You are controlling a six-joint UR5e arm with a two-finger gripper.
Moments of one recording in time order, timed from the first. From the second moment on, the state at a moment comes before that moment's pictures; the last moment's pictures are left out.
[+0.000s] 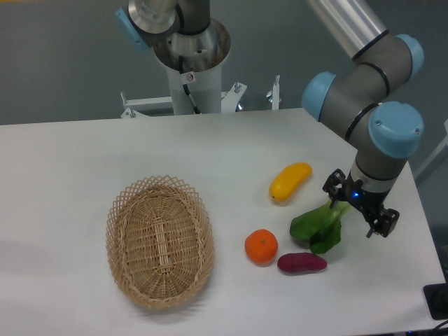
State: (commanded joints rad) arm 2.68 -2.11 -1.37 -1.12 1.53 1.53
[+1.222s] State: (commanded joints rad) arm 2.70 -2.15 -1.50 -1.05 1.48 1.52
